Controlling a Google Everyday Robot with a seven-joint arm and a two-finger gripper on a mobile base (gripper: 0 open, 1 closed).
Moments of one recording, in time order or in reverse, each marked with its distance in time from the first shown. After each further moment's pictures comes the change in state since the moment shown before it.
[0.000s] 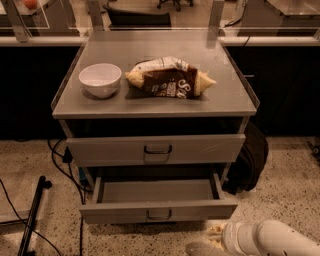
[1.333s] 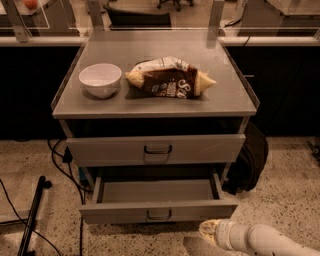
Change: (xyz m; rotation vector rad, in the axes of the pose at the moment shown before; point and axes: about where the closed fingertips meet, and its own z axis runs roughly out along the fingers) arm 0.016 -0.029 0.050 0.125 -0.060 -0.050
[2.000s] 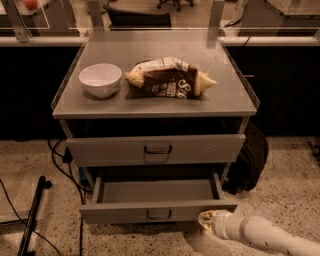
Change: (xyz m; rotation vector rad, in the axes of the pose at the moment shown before) arm 0.006 -0.032 0.023 0.053 0.006 -0.028
